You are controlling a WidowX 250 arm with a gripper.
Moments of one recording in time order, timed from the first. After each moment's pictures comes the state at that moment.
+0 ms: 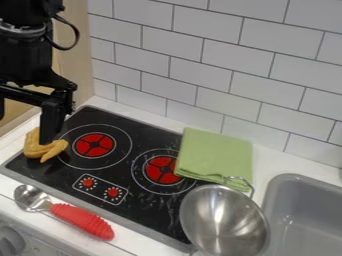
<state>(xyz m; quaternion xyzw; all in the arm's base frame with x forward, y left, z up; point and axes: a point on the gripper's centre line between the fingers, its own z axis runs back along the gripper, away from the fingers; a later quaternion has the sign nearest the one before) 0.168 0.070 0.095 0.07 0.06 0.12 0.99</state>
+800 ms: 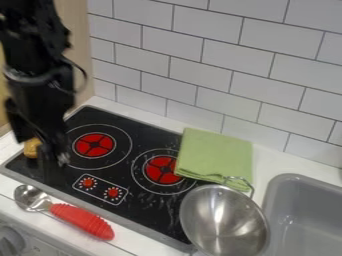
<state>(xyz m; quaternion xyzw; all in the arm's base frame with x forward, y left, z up) 0.167 0.050 0.060 0.07 0.00 -0.25 0.97</state>
